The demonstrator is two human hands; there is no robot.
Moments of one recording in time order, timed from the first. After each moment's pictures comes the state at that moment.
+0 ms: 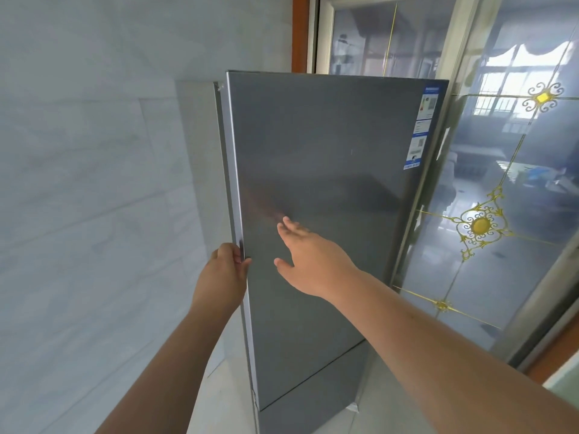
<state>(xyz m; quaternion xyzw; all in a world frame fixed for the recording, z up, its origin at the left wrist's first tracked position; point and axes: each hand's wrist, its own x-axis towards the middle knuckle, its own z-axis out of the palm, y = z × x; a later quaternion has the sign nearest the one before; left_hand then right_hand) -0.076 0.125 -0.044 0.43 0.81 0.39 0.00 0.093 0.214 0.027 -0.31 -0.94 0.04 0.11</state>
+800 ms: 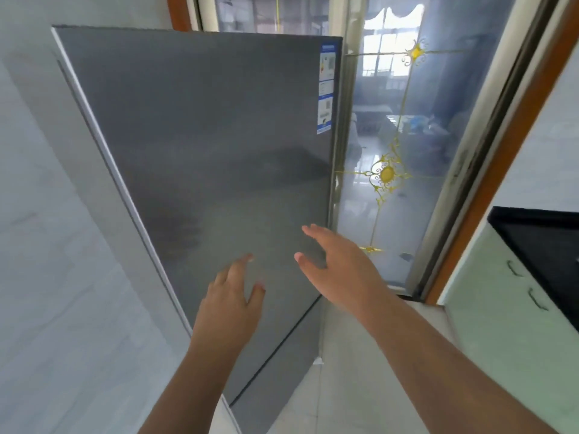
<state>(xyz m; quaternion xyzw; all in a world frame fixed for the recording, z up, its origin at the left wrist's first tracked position) 0.009 0.140 -0.059 0.59 0.73 0.33 0.12 0.201 0.205 -0.015 -0.54 -0.79 0.16 0.26</state>
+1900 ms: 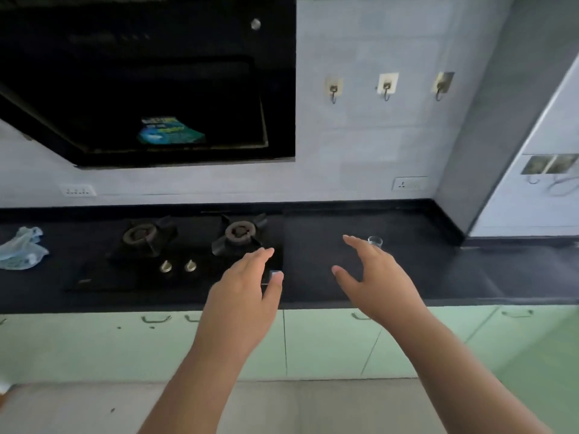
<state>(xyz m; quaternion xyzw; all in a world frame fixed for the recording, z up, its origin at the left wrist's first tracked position) 0.584 -0.304 -0.045 0.95 -0.06 0.10 0.28 0.602 -0.533 -0.049 -0.96 0.02 -0.07 0.27</state>
